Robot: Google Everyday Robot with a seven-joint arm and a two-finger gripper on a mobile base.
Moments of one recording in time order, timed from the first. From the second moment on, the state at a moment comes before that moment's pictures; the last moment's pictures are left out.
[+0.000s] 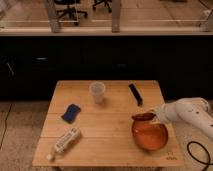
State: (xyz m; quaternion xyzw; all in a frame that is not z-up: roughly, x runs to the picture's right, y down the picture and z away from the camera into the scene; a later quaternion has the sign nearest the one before) arm 0.260 0.147 0.770 -0.14 -0.17 -0.02 0.98
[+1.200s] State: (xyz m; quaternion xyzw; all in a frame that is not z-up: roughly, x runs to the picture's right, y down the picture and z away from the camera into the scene) arm 0.283 0.174 0.768 -0.16 -0.13 0.03 0.98
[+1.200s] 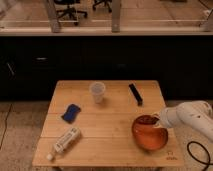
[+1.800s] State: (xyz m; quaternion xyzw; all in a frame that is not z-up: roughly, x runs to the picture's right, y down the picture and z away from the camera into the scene) arm 0.294 0.191 0.767 -0.17 -0.13 0.03 0.98
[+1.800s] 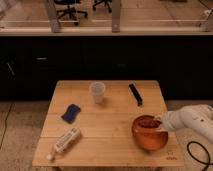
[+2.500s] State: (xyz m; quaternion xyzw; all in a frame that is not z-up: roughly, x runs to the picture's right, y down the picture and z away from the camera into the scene) arm 0.292 0.198 0.767 -0.19 -0.14 0.02 0.97
